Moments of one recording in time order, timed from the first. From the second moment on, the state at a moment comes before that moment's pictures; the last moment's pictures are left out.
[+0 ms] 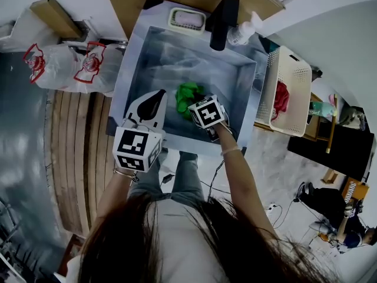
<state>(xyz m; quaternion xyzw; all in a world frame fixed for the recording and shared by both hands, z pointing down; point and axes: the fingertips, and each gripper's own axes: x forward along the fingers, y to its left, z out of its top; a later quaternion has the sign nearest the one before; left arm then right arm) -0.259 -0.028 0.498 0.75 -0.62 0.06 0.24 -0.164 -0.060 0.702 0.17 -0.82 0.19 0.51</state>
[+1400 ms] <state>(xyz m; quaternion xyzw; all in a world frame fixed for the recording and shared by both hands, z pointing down) -0.196 -0.058 0.454 0.78 -0.58 0.08 0.21 -0.124 -0.080 0.558 0.30 -0.88 0.16 0.33</state>
